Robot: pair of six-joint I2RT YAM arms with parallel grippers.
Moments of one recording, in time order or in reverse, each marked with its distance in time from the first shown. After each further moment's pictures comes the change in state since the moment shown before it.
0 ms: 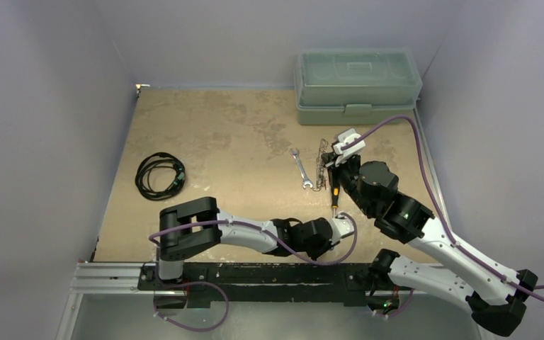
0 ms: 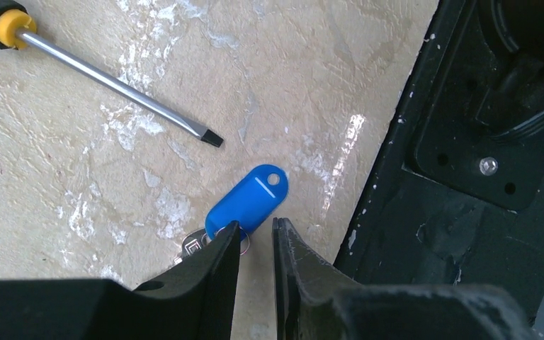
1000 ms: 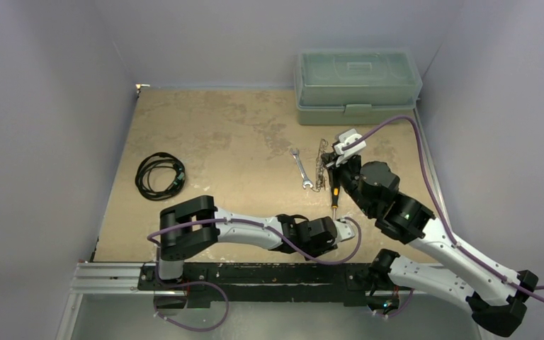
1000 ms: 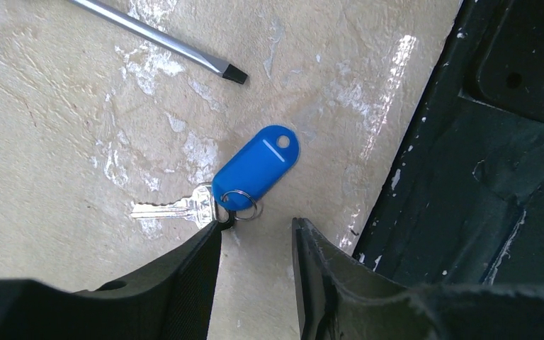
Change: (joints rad) left arm 0.003 0.006 0.123 -0.326 -0.026 0.098; right arm 0.000 -0.008 0.000 0.000 -0.011 0.004
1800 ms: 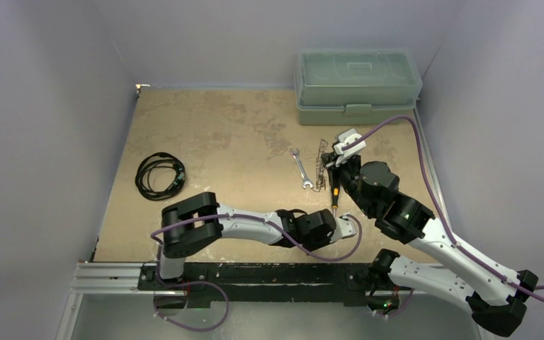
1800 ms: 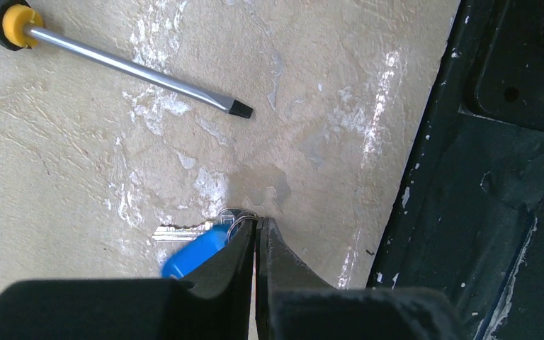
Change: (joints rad) left arm 0.045 0.021 -0.002 0.070 0.069 0.113; right arm 0.000 0.004 0.000 0.000 0.000 0.000
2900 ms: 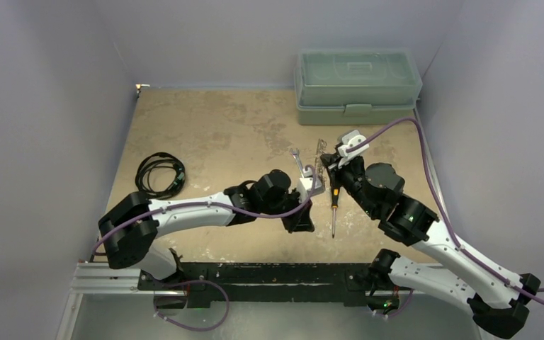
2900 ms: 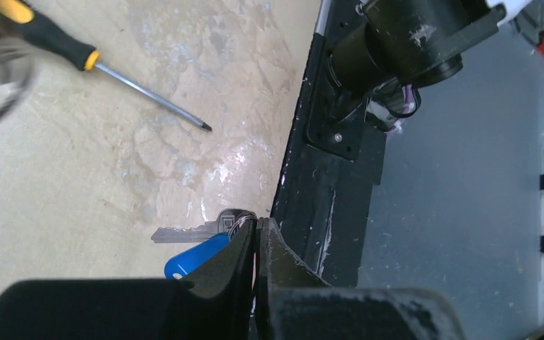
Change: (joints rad) left arm 0.245 -0.389 -0.236 0.180 0.506 -0.280; right arm 0.000 -0.027 0.000 0.000 -0.041 0.004
